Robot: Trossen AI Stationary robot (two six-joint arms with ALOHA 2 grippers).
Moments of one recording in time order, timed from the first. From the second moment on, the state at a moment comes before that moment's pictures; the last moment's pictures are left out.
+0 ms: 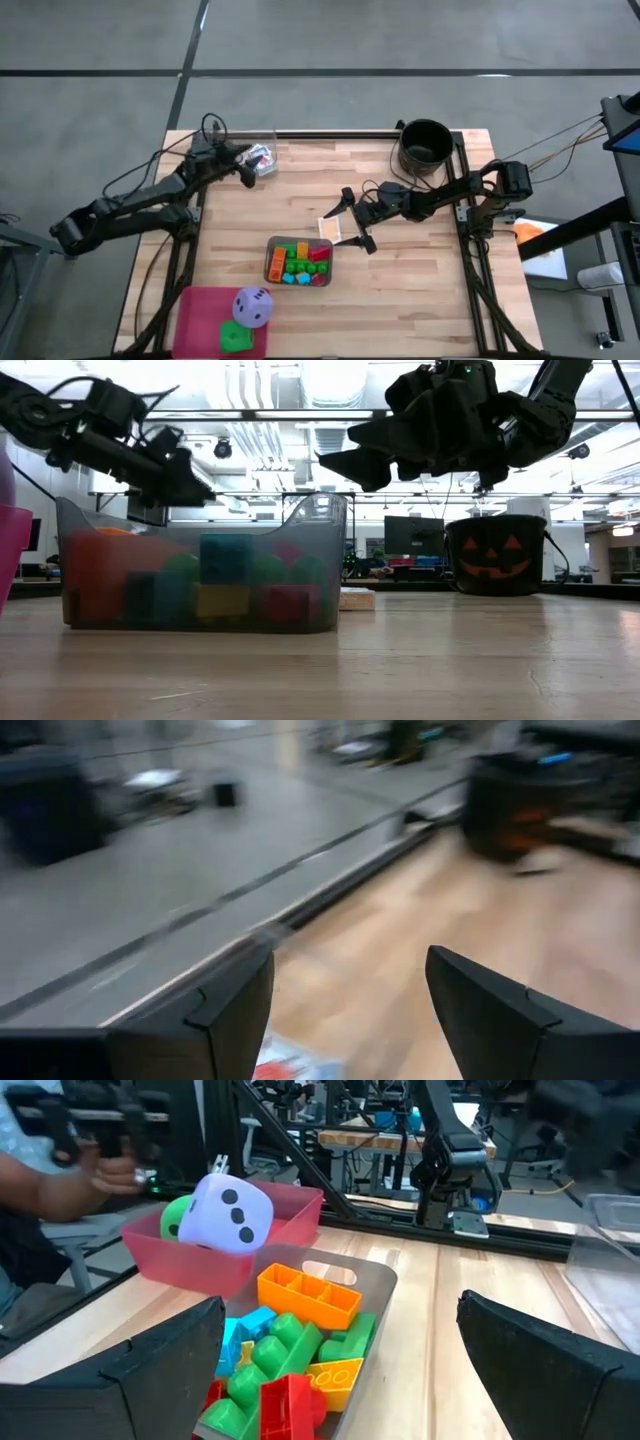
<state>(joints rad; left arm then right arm) 0.74 0.85 0.27 0.29 0.07 -0.01 -0.07 1.68 0.62 0.94 -0.41 -0.04</state>
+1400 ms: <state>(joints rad) 0.64 0.80 0.27 0.32 0.44 -0.05 0.15 1.83 0.69 0.40 0.47 0.18</state>
